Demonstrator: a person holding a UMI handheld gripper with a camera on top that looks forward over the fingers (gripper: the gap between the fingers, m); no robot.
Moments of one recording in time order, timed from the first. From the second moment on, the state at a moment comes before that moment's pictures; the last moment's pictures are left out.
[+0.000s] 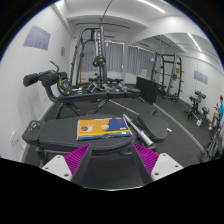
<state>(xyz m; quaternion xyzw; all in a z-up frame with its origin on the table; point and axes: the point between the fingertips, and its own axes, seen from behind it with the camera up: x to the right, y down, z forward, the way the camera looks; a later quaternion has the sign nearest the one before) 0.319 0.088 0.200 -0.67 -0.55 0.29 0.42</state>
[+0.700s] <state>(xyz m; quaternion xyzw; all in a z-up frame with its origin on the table) 0.164 -0.043 0.130 -0.60 -0.64 0.33 0.37</state>
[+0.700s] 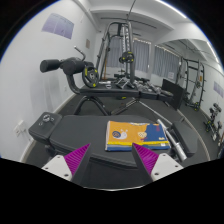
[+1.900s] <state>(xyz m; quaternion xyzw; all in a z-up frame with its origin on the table) -0.009 -0.156 0.056 -0.65 -0.61 0.38 0.25</state>
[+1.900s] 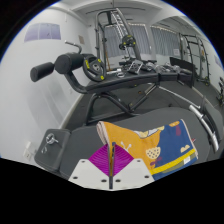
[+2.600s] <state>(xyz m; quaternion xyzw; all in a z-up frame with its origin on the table) -0.028 0.076 0.024 -0.65 -0.61 0.30 0.33</state>
